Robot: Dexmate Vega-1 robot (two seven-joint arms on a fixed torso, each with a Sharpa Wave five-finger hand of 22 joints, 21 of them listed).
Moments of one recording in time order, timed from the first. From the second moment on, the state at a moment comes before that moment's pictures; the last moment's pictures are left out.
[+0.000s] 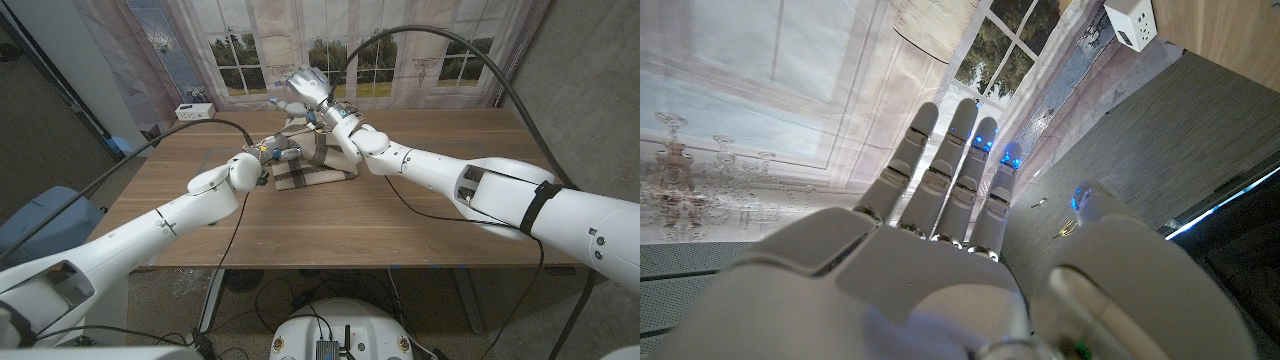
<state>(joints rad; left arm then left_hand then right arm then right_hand) 0.69 0.82 0.71 -1.91 0.28 0.54 0.08 0.45 0.16 0.57 -0.05 0.21 0.46 0.00 0.23 0.18 0.34 -0.03 0.27 0.20 0.29 -0.04 0.22 0.17 0.21 0.14 0.26 0.20 -0.07 -0.17 -1.25 -0.92 -0.82 -0.13 -0.72 0.44 -0.05 0.50 0.05 0.19 0.70 -0.12 0.19 0.20 0.73 -0.08 0.42 0.35 0.80 -0.09 0.29 0.80 0.51 0.04 0.61 0.18</state>
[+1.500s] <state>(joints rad) 0.87 0.72 0.46 -1.85 0.04 0.16 0.29 0.44 0.17 0.60 -0.06 0.22 0.47 0.00 0.21 0.18 0.35 -0.02 0.27 0.20 0.32 -0.04 0.21 0.18 0.22 0.16 0.27 0.21 -0.24 -0.26 -0.88 -1.11 -0.35 -0.16 -0.53 0.53 0.01 0.58 -0.04 0.19 0.75 -0.08 0.20 0.20 0.74 -0.05 0.41 0.34 0.80 -0.09 0.28 0.79 0.52 0.05 0.60 0.18</state>
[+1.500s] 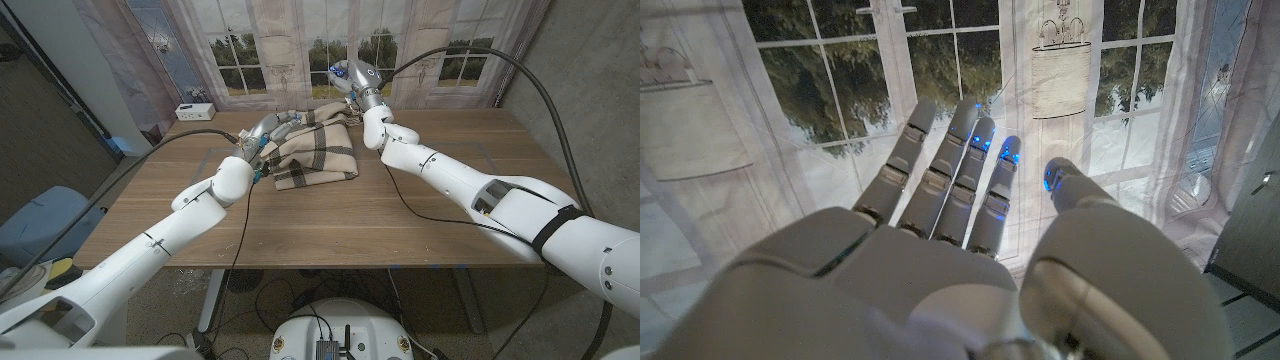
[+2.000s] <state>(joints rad) 0.86 0.73 0.42 -1.78 -0.10 0.04 0.21 0.43 0.17 0.60 -0.05 0.22 0.45 0.01 0.20 0.18 0.34 -0.01 0.25 0.20 0.32 -0.03 0.20 0.18 0.22 0.16 0.27 0.21 -0.38 -0.32 -0.71 -1.29 -0.14 -0.17 -0.43 0.54 0.04 0.58 -0.06 0.19 0.77 -0.03 0.20 0.20 0.76 0.01 0.41 0.34 0.79 -0.09 0.28 0.78 0.52 0.07 0.60 0.18</state>
